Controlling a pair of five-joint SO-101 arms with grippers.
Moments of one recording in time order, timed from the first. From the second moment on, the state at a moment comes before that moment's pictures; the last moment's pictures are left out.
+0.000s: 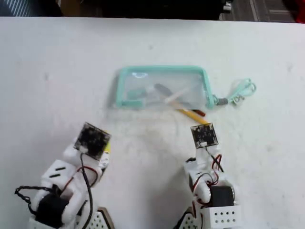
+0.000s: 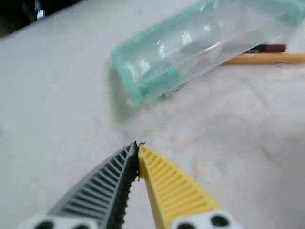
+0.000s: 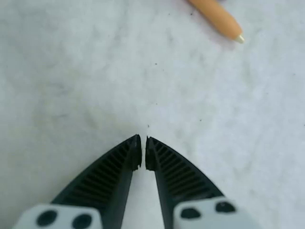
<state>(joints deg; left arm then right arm) 11.6 -104.4 76.3 71.6 -11.1 -7.1 -102.5 96.4 72.2 10.7</state>
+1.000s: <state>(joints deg) 4.1 -104.6 80.4 51.4 -6.7 2.2 -102.5 96.4 65.3 10.7</state>
